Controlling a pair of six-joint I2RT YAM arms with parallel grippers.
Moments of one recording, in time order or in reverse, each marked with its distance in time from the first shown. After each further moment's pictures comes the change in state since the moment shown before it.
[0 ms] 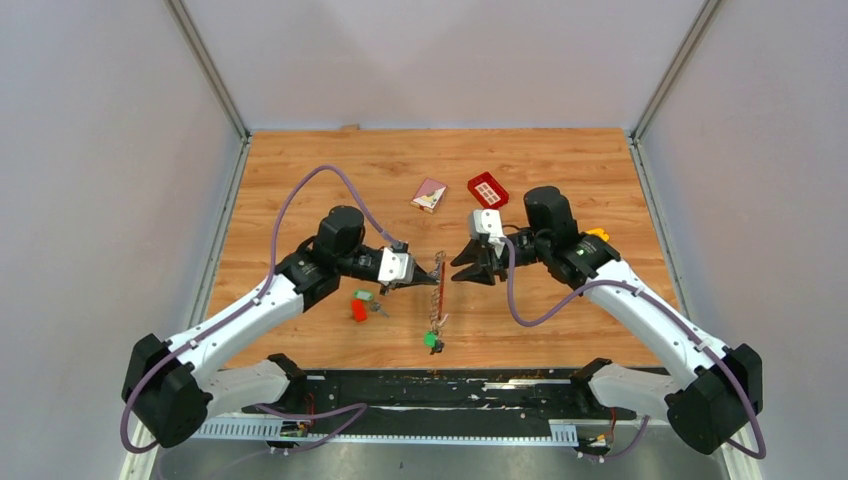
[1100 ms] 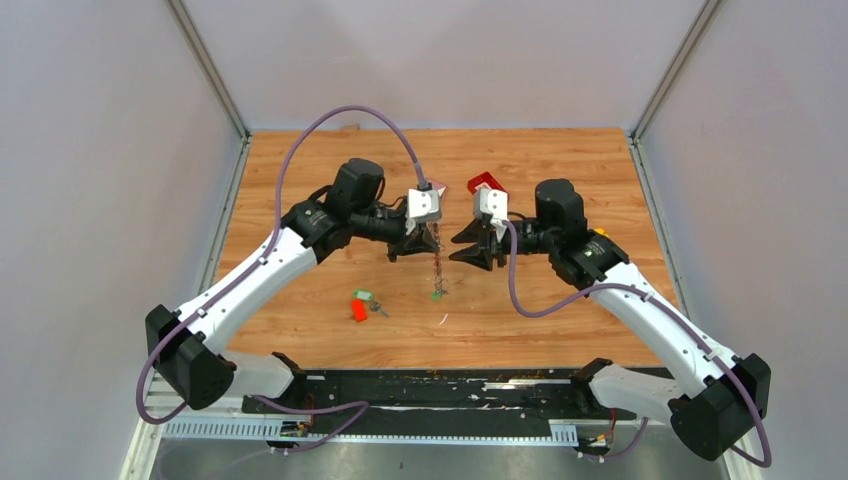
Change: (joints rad) left arm 0.018 0.216 0.447 -0.384 -0.195 -0.175; right arm 0.000 -0.033 0.030 0.119 0.136 0.160
